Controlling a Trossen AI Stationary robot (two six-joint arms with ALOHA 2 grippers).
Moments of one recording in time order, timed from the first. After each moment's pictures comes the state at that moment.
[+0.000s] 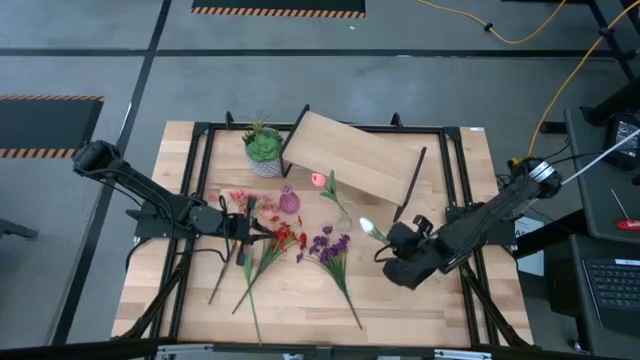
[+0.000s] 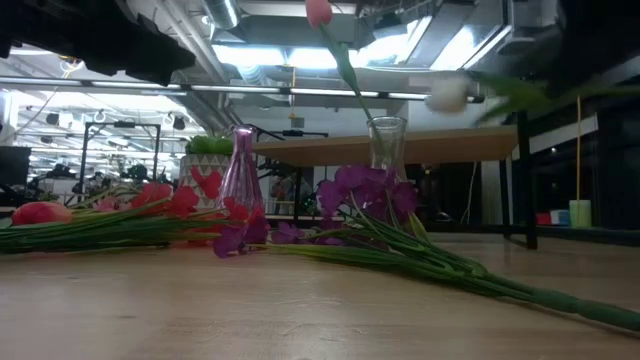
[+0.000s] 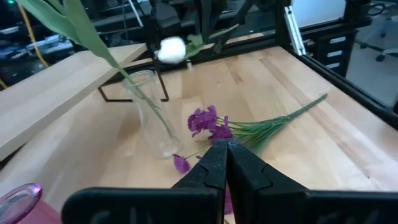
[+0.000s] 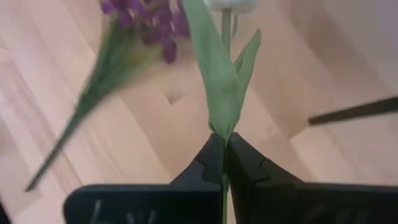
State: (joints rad) left arm -0.42 0.95 0.30 0.41 -0.37 0.07; right arm 0.62 1.43 1.12 -1.03 0.45 1.17
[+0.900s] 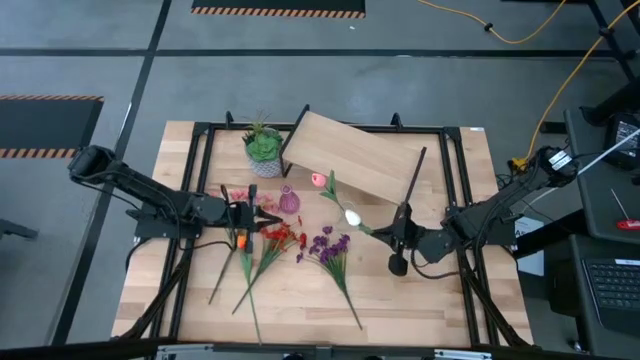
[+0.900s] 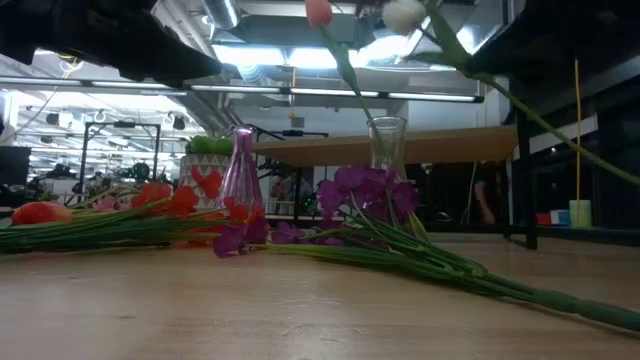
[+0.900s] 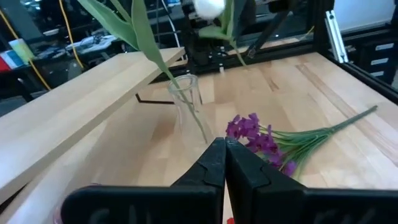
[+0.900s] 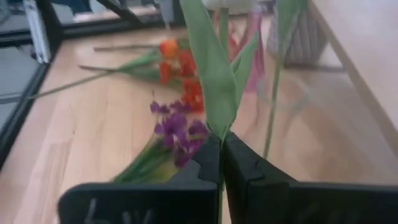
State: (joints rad) left arm -0.28 0.95 0.30 0.46 -0.35 0.11; right arm 0.57 1.14 0.60 0.00 0.70 0.44
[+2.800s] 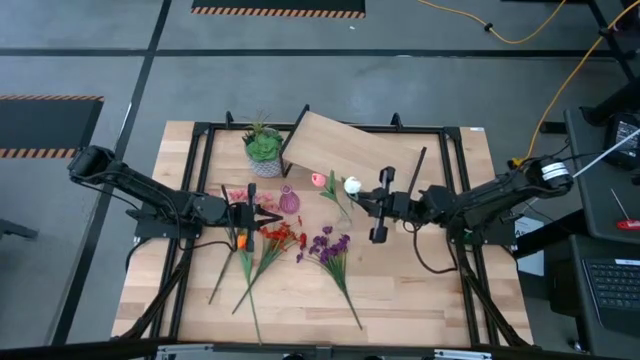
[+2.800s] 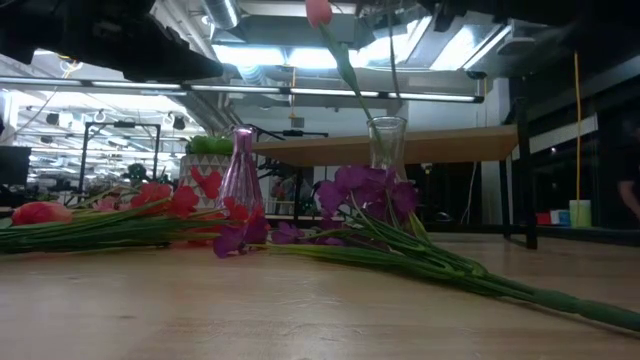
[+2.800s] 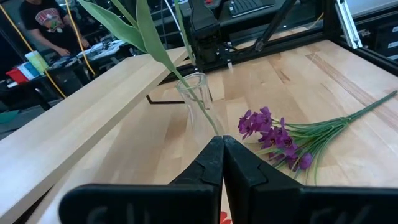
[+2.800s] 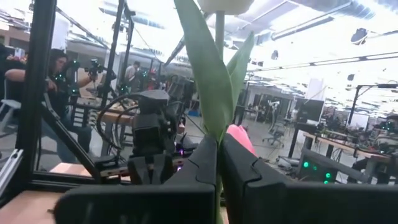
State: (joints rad) left arm -0.28 0.95 0.30 0.46 -0.38 0.20; right arm 0.20 1.32 0.53 1.11 0.31 -0.29
